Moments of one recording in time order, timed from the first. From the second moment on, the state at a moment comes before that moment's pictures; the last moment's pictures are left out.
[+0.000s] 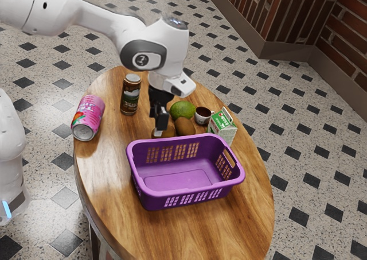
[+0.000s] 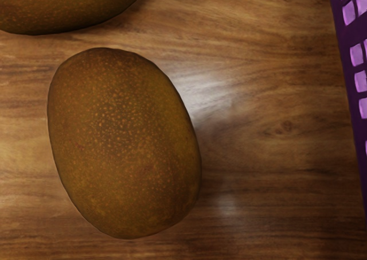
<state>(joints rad) 0.33 -0.43 -0.34 -2.36 -0.16 1.96 0.11</state>
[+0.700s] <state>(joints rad) 0.36 -0.30 -0.32 -2.36 -0.16 2.09 0.09</state>
